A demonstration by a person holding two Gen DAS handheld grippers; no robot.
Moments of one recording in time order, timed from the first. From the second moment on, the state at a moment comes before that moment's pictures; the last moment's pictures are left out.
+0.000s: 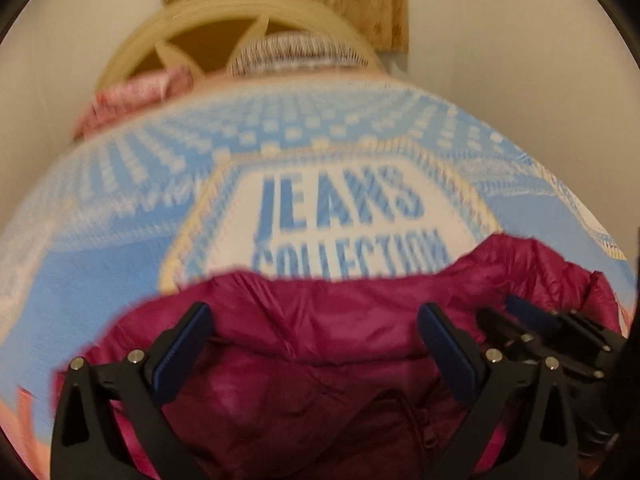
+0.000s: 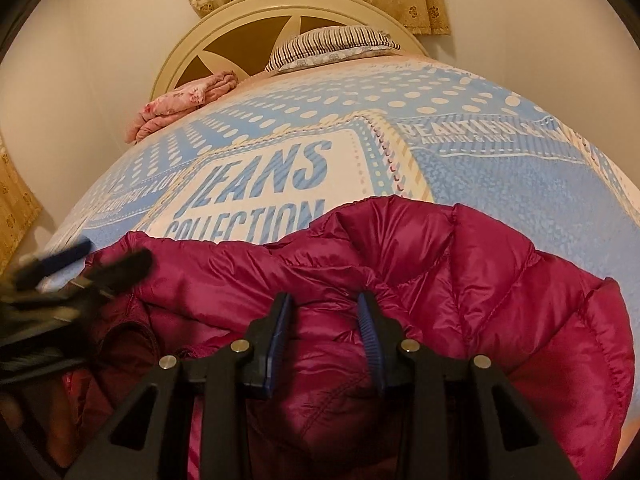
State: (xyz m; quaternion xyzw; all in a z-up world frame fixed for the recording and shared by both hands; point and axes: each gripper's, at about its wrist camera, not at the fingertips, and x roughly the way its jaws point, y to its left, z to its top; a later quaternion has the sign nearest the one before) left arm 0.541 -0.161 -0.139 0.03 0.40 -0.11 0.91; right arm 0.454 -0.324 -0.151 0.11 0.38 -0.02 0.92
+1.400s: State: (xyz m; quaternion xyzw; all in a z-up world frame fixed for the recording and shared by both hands) left arm 0.555 -0.166 -0.174 0.05 0.45 -0.10 0.89; right arm 0.461 -0.312 -0.153 0.07 0.39 -0.03 0.92
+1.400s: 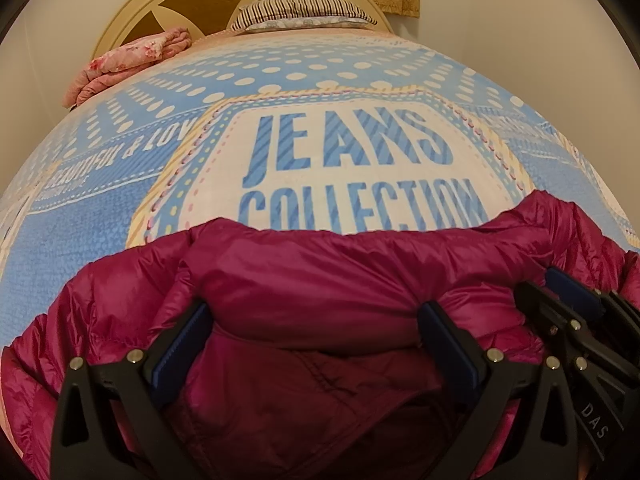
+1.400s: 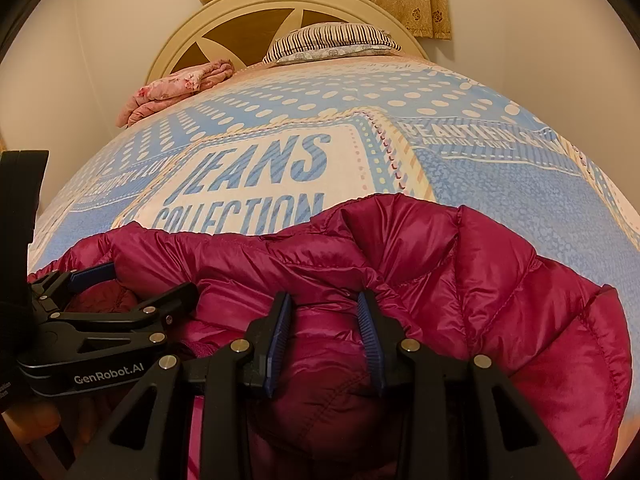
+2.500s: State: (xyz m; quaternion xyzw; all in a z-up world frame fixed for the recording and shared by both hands) left arm 0.556 -0.168 -0.176 0.06 0.45 -0.10 0.89; right arm 0.465 -0.307 -0.154 0.05 0.40 -0.05 0.91
